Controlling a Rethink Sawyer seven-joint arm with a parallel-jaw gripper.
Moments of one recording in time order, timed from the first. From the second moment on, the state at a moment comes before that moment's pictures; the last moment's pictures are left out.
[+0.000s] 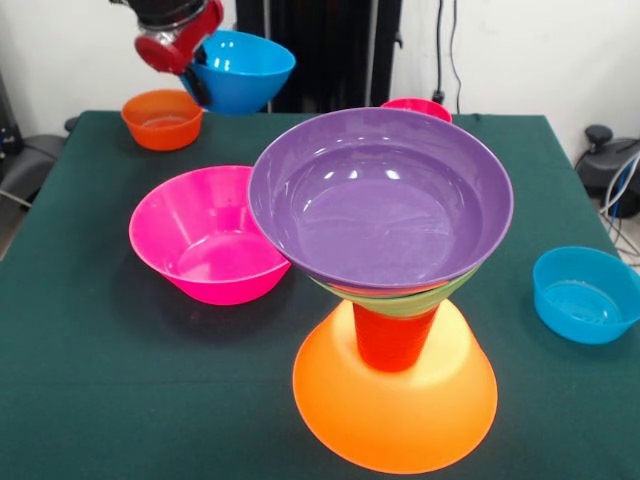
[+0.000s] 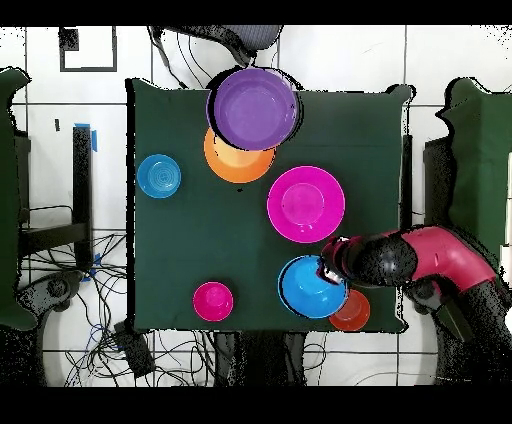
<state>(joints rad) -1.29 -0.60 1.05 1.96 -0.76 1.06 0.84</state>
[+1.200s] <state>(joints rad) -1.23 -0.77 1.04 1.92 -0.42 0.80 0.97</state>
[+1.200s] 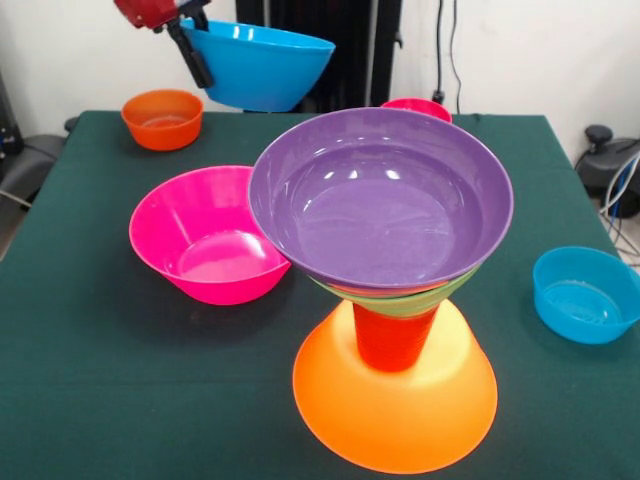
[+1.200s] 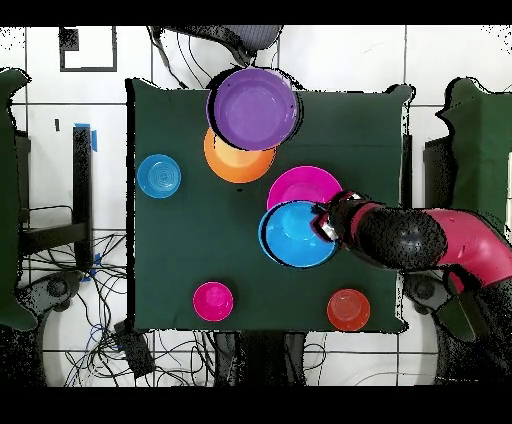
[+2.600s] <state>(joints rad) -1.13 -0.83 0.94 1.79 -0.28 0.80 1.01</state>
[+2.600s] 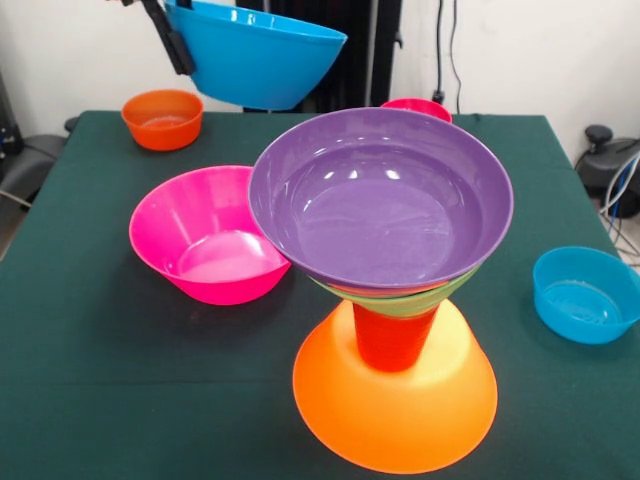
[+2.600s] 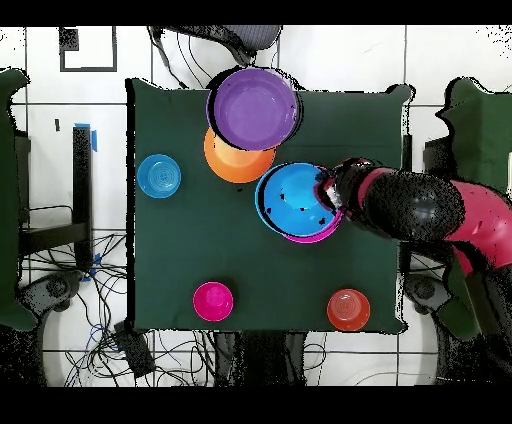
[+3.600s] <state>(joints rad) -1.09 -0.84 0.91 1.73 -0.24 0.80 1.01</state>
